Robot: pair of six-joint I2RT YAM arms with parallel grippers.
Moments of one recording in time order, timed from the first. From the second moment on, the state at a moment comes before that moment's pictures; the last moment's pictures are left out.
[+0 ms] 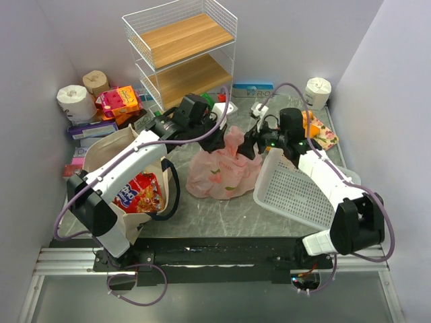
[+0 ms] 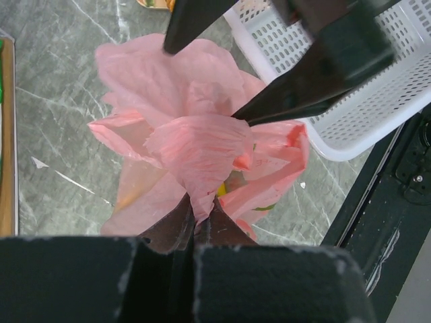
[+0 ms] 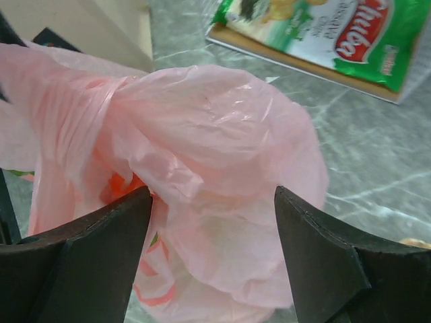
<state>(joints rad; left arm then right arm) -0.71 1.64 1.67 -0.67 0.33 0.09 0.27 1.38 1.07 -0.18 -0.73 -0.27</state>
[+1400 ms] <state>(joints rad) -0.89 1.45 1.15 -0.03 -0.30 0.32 0.29 1.11 0.97 -0.30 -0.69 0.01</state>
